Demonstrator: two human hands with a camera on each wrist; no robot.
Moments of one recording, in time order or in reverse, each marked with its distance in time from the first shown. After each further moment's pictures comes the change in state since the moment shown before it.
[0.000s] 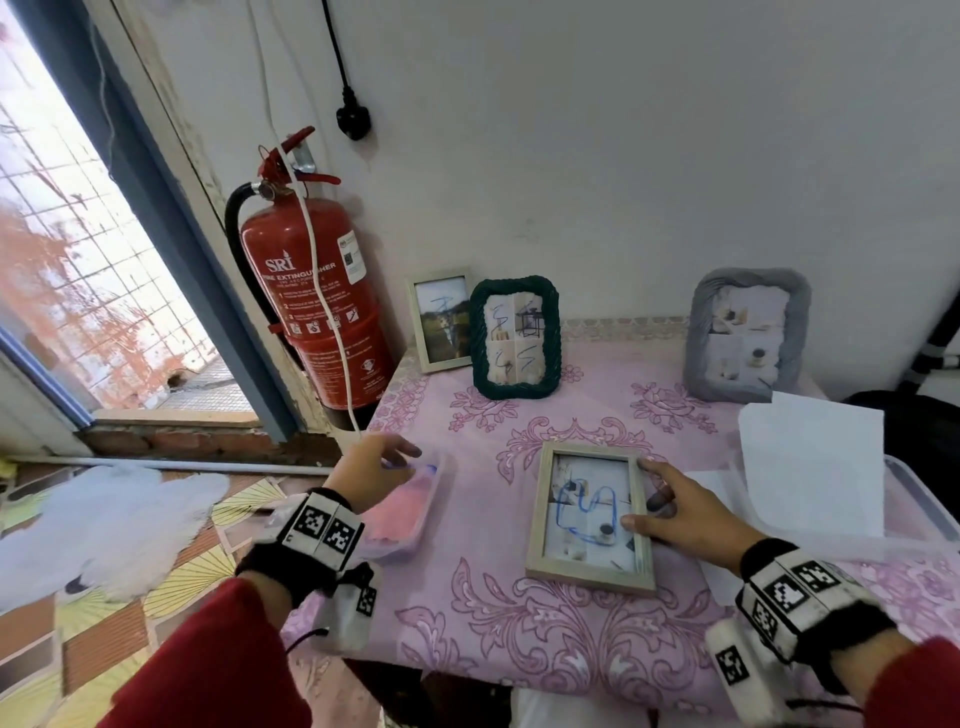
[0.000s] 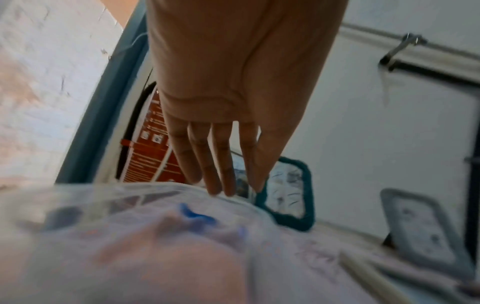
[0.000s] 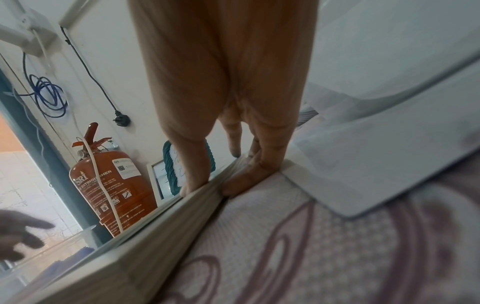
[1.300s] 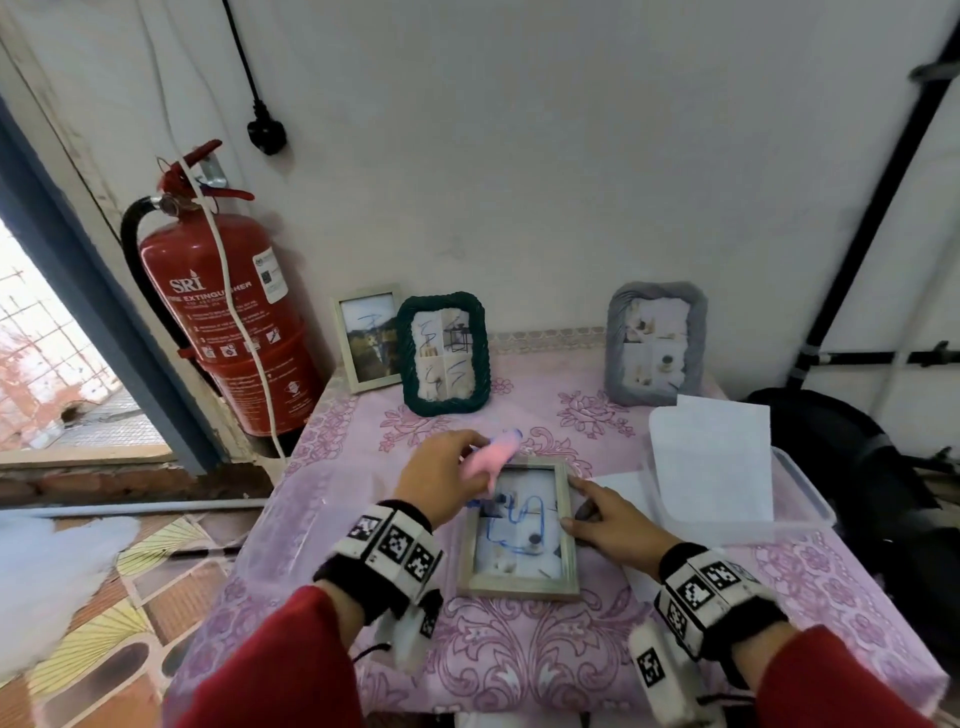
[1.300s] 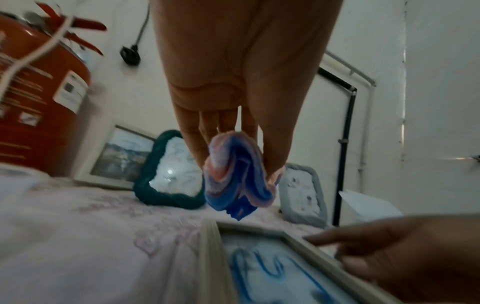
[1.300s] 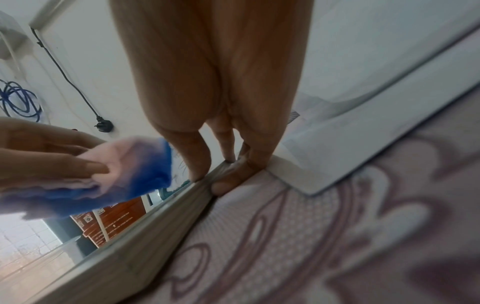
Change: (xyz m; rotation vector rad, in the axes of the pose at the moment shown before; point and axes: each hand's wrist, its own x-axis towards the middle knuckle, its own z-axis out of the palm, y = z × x) left_hand -0.007 0.126 0.066 -0.054 -0.012 0.362; right_hand -0.001 0.008 0.003 0.048 -0.029 0.020
